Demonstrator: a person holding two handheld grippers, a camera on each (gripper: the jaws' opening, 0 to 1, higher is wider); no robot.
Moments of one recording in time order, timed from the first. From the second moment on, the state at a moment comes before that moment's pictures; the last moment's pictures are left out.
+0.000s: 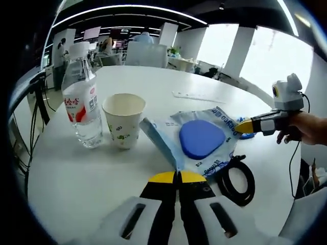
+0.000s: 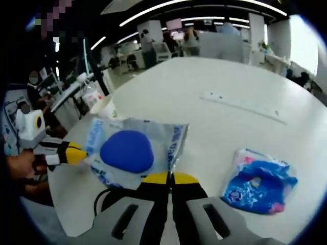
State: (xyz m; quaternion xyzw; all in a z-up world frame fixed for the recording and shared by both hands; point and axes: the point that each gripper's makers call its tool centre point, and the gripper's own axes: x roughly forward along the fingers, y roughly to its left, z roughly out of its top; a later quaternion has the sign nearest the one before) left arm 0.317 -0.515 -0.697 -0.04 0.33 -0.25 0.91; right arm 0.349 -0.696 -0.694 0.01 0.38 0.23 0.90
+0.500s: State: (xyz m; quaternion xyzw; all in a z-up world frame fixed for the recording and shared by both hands) left arm 0.345 -0.530 -0.690 -0.01 0.33 -0.28 0.90; right arm 0.353 -0.714 -0.691 0.02 0.38 0.20 0.90
